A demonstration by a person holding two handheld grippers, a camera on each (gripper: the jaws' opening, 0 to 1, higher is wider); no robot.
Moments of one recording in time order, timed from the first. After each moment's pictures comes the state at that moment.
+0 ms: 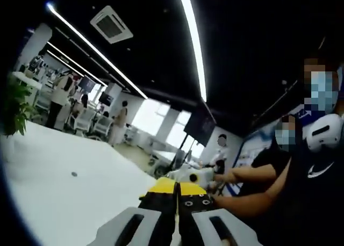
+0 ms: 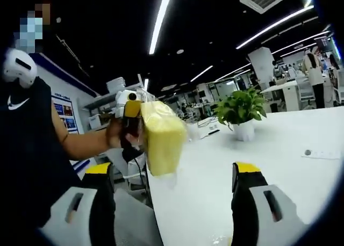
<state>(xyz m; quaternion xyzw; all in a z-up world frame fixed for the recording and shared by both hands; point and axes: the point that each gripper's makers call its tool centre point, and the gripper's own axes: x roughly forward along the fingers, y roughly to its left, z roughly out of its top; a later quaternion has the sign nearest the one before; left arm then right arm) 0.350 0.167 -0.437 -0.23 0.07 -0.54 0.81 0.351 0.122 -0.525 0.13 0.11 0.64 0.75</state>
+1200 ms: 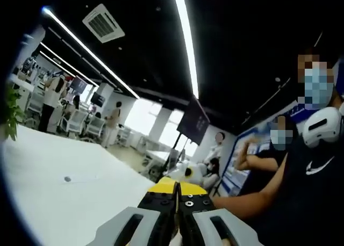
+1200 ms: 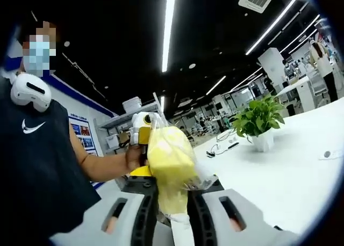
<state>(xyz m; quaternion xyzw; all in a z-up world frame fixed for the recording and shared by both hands) 0.355 0.149 -0.436 -0.21 0.06 -0.56 0.80 0.354 0.130 -0.485 0.20 0.08 0.68 0.70</state>
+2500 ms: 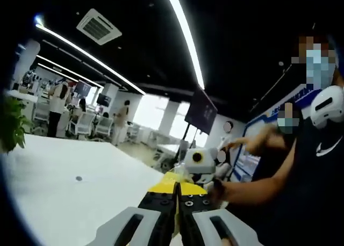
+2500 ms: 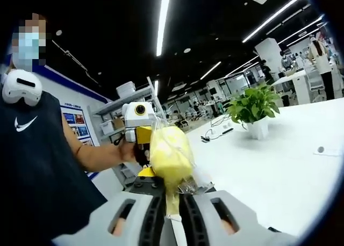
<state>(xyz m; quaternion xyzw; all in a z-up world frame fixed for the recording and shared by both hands) 0.349 0.149 -0.459 -0.16 0.08 -0.54 0.82 0.345 0.129 -0.500 0.15 0.13 0.67 0.71</state>
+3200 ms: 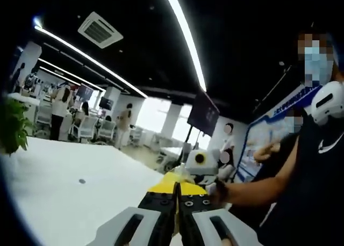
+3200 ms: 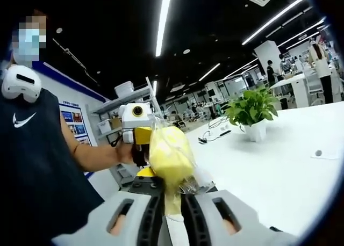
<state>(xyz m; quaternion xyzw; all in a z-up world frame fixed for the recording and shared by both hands) 0.350 0.151 -0.459 -0.15 0.06 -0.52 0.84 0.348 0.130 -0.501 0.15 0.12 0.66 0.72</state>
